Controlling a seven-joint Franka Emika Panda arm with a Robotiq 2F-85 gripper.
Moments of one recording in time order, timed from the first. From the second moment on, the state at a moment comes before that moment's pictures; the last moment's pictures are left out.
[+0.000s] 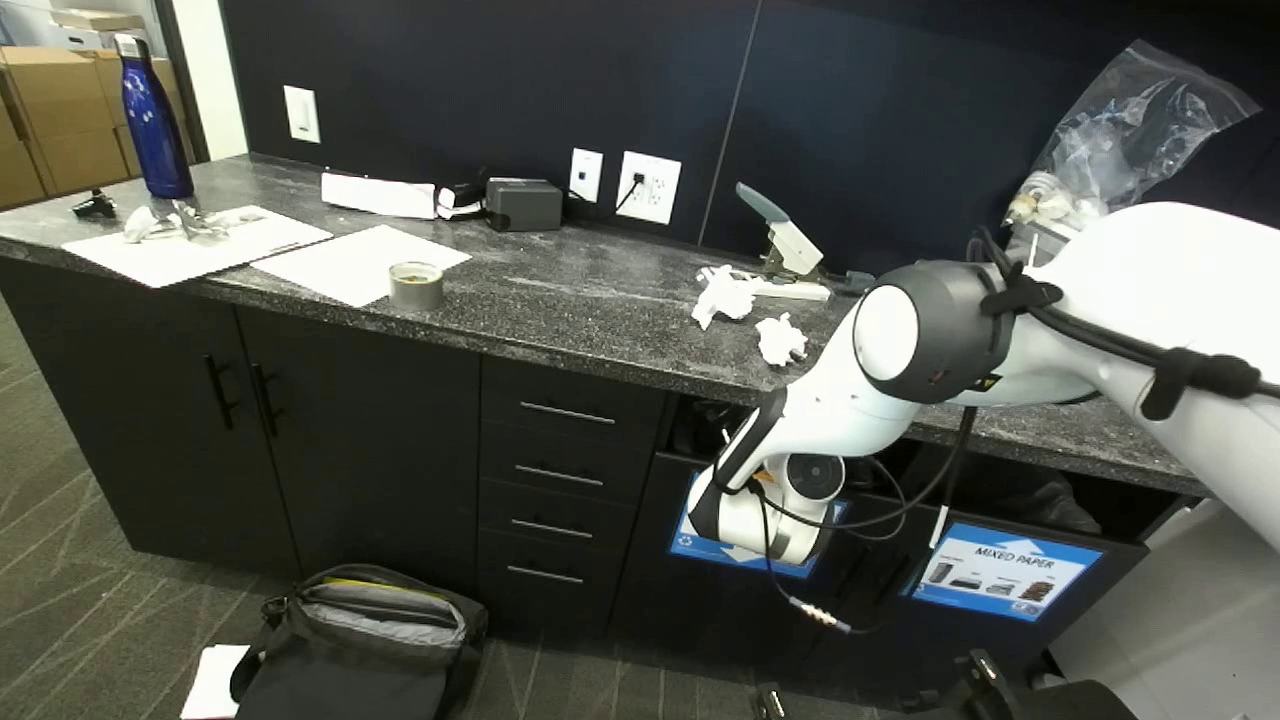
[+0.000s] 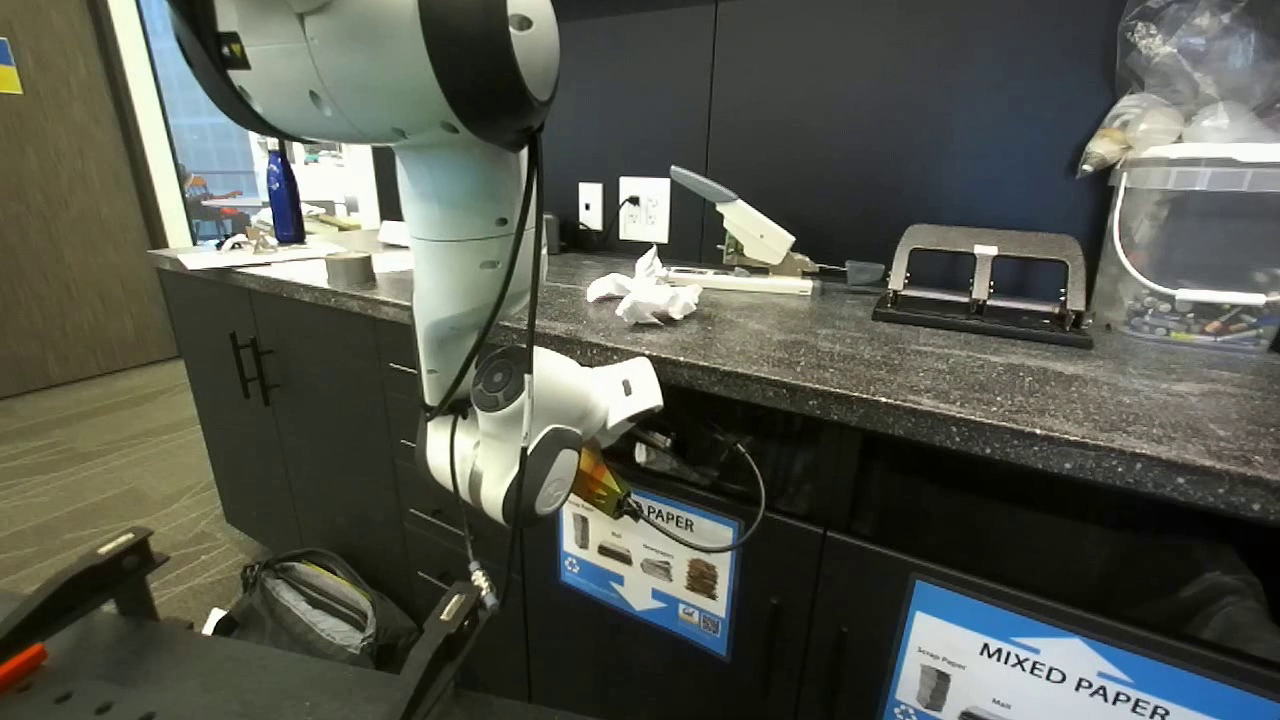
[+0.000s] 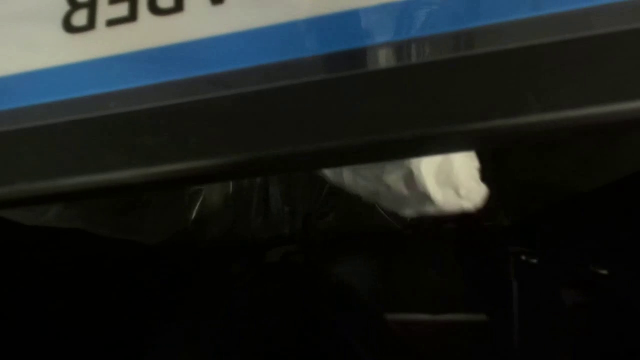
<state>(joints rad) 0.01 1.41 -0.03 -1.59 0.41 4.03 0.06</state>
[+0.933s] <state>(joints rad) 0.06 0.99 0.08 -2.14 0.41 3.85 0.06</state>
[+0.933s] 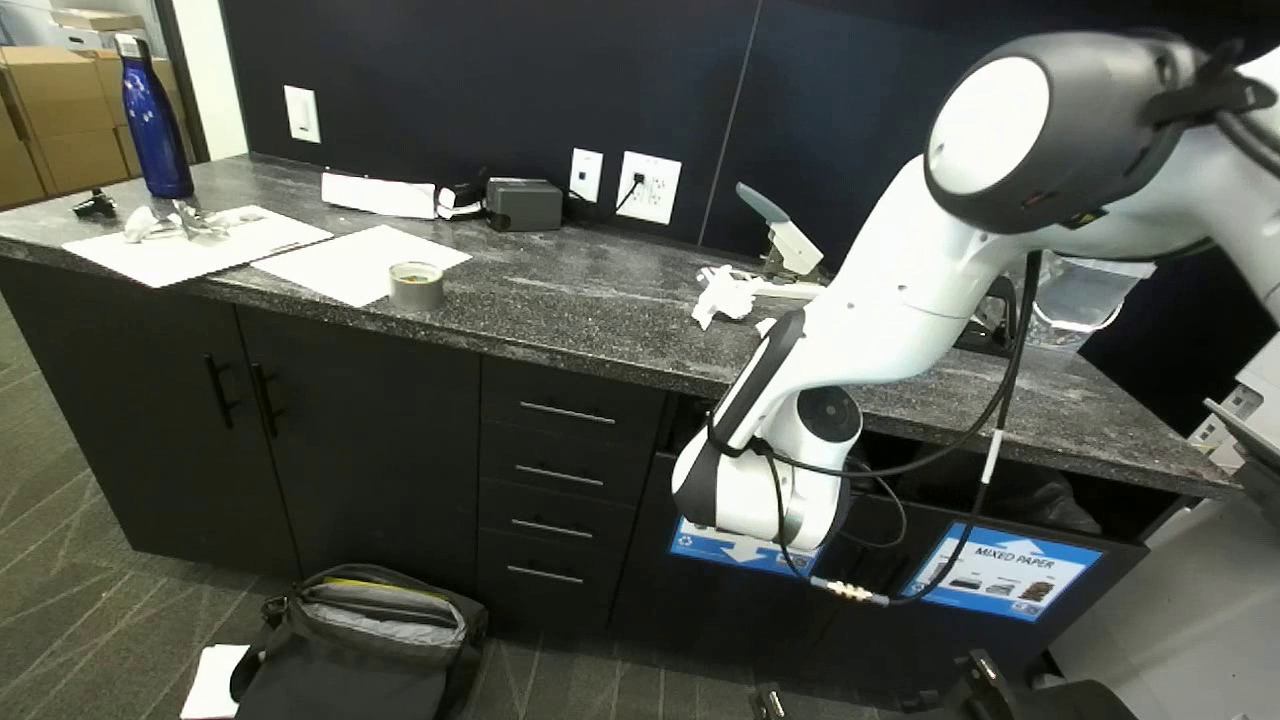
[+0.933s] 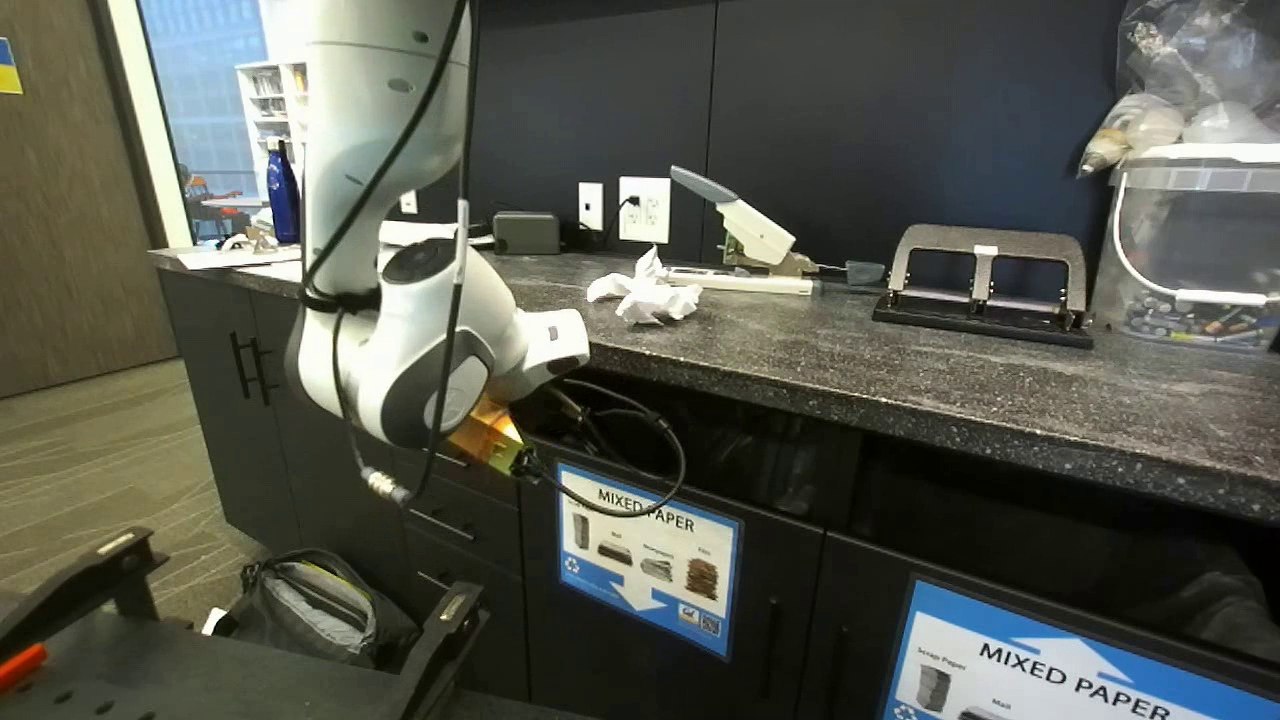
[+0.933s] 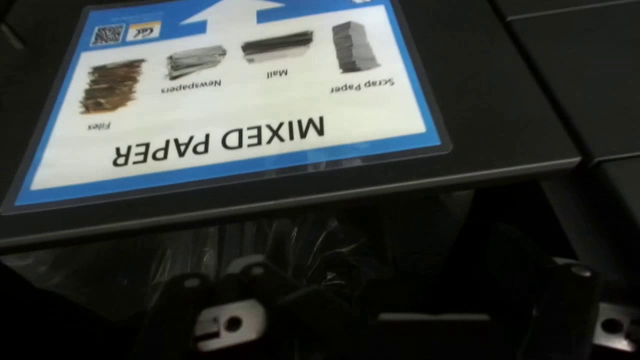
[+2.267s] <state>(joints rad) 0.16 0.39 -0.16 -2.21 0.15 3.00 0.17</state>
